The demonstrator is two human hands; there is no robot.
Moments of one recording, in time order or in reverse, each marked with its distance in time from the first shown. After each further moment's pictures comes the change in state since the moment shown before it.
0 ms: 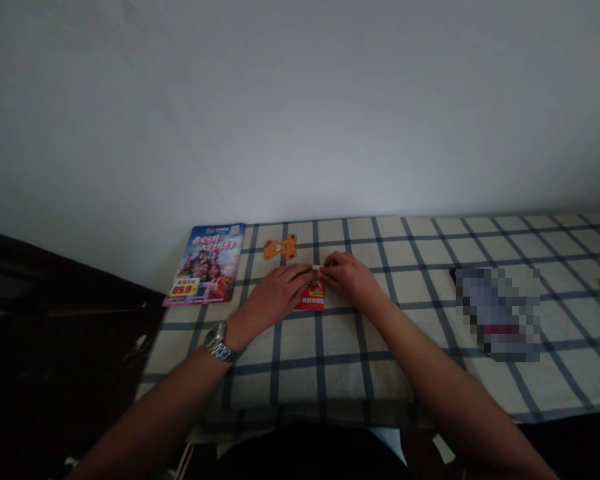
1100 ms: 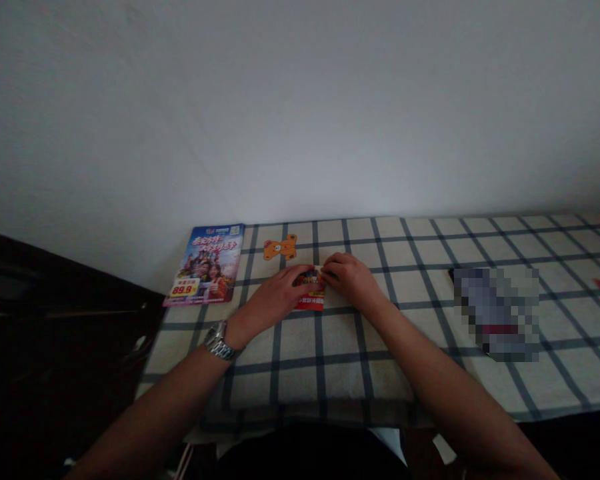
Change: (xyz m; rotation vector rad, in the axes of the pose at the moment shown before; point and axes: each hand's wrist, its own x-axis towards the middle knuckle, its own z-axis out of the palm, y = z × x) left_hand -0.002 -0.002 0.005 0.033 -0.023 0.044; right_hand 0.000 0.000 0.000 0.054 0.044 0.037
